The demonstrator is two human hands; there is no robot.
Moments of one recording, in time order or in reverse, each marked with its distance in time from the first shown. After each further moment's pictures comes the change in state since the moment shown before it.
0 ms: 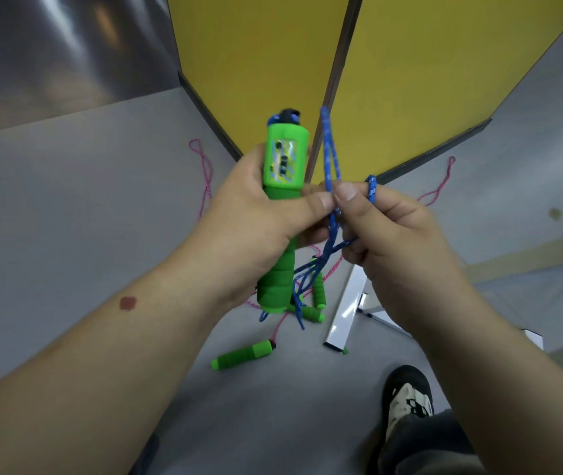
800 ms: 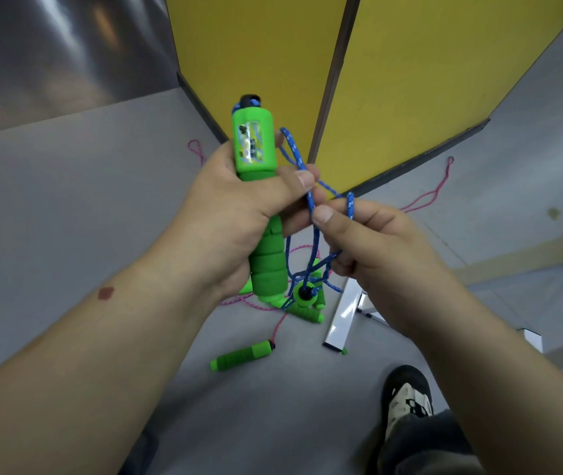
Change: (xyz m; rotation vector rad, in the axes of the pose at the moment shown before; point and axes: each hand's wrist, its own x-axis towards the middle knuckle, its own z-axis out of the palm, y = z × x) left_hand 0.003 0.009 -0.003 -0.166 0.112 -0.043; right_hand 0.003 0.010 -0.006 -0.077 -0.093 0.087
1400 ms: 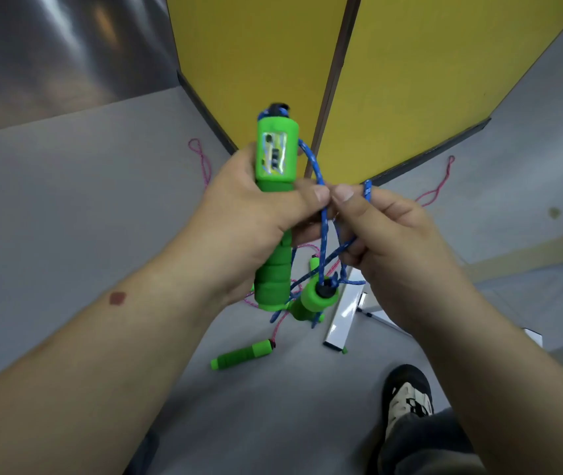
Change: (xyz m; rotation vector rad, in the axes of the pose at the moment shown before) left_hand -0.003 -0.005 0.002 0.151 -0.092 0.020; right_hand 0.000 -0.006 0.000 0.035 0.082 -0.064
